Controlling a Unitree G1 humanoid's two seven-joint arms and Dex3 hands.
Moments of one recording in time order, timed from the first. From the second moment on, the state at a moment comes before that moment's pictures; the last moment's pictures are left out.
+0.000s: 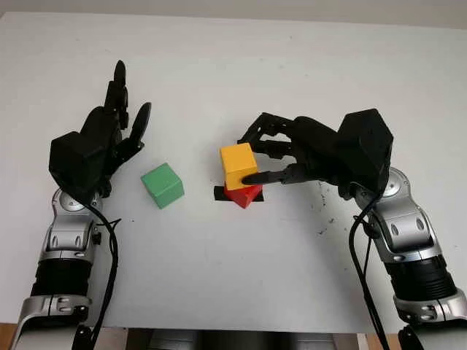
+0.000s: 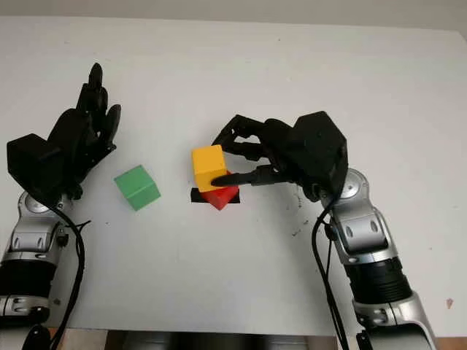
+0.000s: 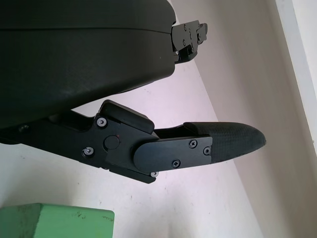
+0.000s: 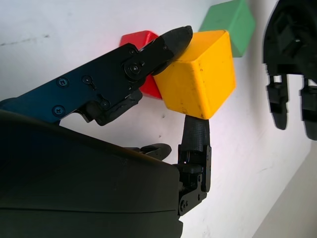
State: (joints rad) left arm -0.51 0.36 0.16 0.37 -0.02 -0.13 -0.19; right arm -0.52 -0.41 0.11 -0.02 -0.03 0.36 0.53
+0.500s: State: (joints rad) left arm -0.51 0.36 0.16 0.39 -0.02 -0.15 -0.20; right arm -0.49 -0.44 0.11 -0.05 -0.07 0.32 0.53
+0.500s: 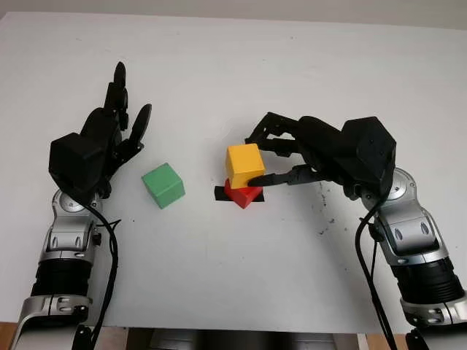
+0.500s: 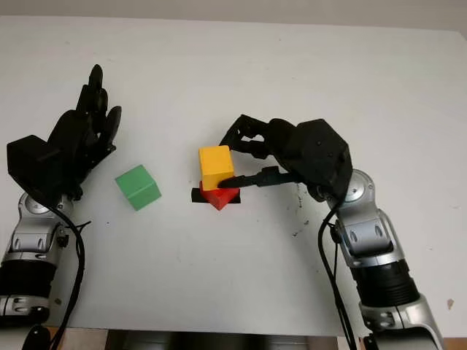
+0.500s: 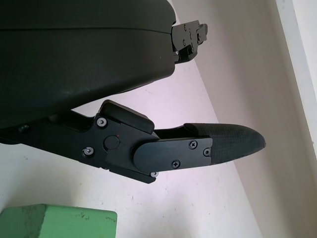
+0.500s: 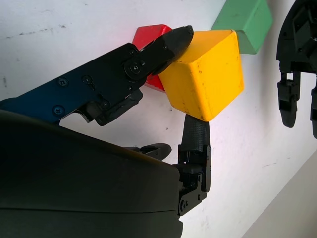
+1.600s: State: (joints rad) left arm -0.51 0.36 0.16 0.39 -0.02 -0.18 -0.20; right arm -0.39 -0.56 0.08 -0.26 -0.04 0.28 0.67
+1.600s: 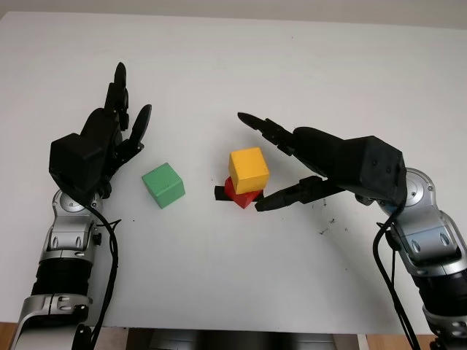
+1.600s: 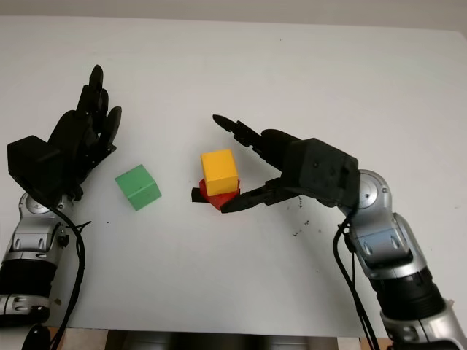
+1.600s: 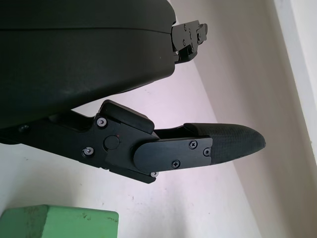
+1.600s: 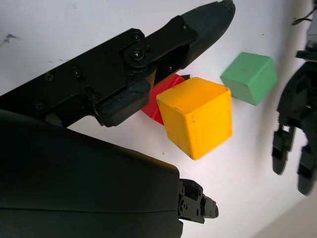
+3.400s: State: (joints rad) left arm -0.69 0.96 -0.11 0.33 0.54 -0.85 -0.52; right arm -0.19 -0.18 -0.21 -0.40 0.29 0.48 0.06
